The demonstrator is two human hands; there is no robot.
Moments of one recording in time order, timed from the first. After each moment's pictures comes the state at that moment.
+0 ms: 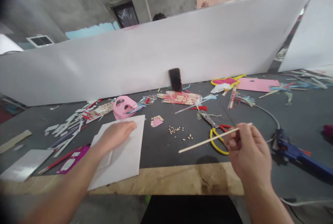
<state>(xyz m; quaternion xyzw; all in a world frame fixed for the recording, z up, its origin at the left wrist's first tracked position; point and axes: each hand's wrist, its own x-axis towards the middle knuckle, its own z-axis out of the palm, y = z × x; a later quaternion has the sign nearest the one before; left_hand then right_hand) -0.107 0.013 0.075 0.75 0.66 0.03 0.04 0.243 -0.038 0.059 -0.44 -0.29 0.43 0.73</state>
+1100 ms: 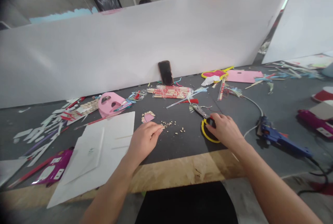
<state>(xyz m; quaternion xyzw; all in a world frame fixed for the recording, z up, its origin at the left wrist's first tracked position) -0.003 -0.006 0.025 0.82 0.52 0.23 0.07 0.299 0.014 -0.008 -0.67 -0.72 0.01 0.17</state>
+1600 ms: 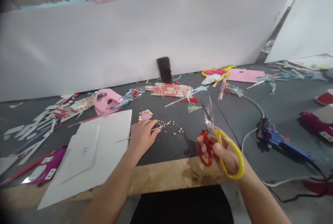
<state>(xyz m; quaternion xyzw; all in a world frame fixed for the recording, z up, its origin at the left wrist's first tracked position) -0.006 0.014 -0.001 0.78 0.60 0.16 0.04 0.263 -0.053 0.006 -0.45 -0.40 0.60 0.53</state>
